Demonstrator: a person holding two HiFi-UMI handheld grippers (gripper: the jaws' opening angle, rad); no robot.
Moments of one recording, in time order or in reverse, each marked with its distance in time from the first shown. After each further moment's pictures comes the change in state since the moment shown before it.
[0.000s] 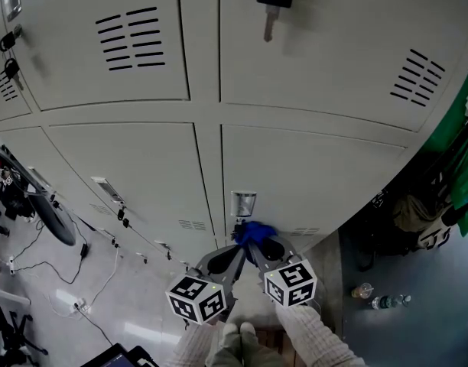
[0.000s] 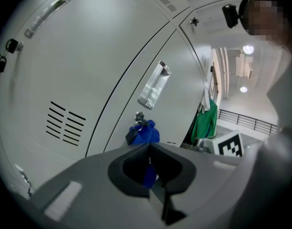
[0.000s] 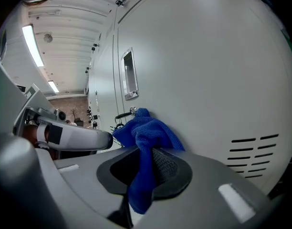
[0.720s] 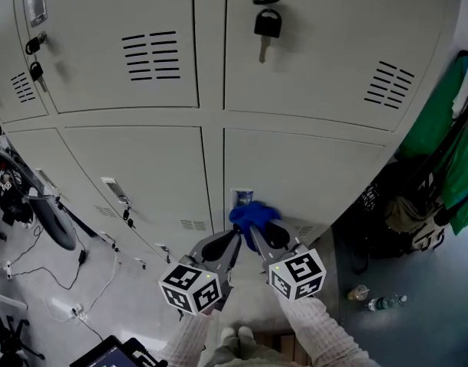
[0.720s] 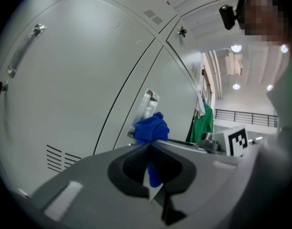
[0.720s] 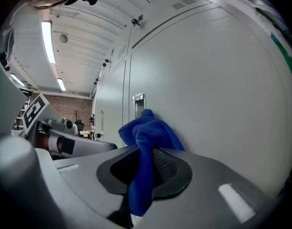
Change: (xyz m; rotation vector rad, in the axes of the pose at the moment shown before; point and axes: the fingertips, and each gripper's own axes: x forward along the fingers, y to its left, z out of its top) left arm -0.014 -0.019 0.059 0.088 -0.102 -0.026; right arm -0.029 0.013 0.087 -0.119 -0.157 -0.001
